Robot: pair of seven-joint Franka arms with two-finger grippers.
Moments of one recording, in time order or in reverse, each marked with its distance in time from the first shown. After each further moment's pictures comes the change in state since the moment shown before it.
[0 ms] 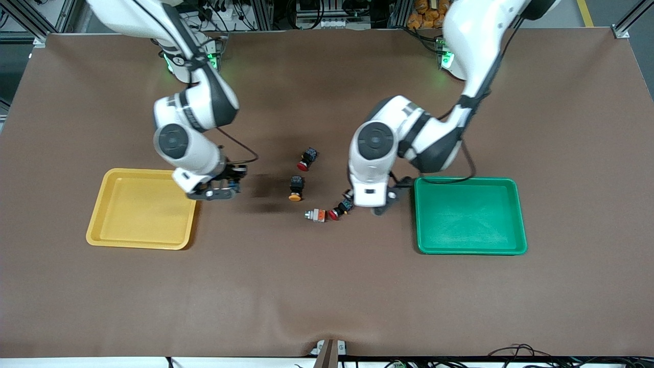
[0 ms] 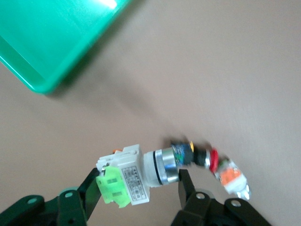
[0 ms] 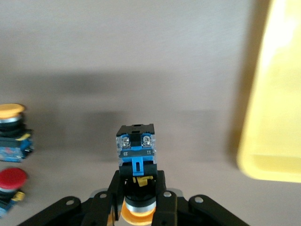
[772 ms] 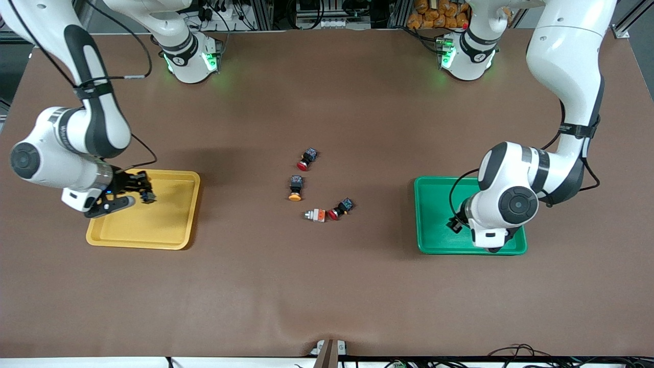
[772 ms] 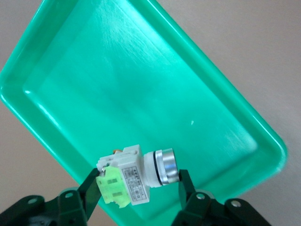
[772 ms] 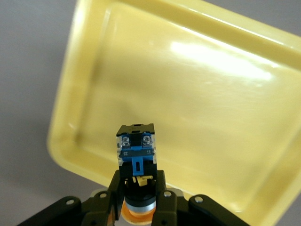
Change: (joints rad) left arm 0.375 -0.014 0.007 -0.201 0.065 0.050 0.319; right arm -0.331 0.022 -0.149 -0.007 -0.003 -0.006 -0.797
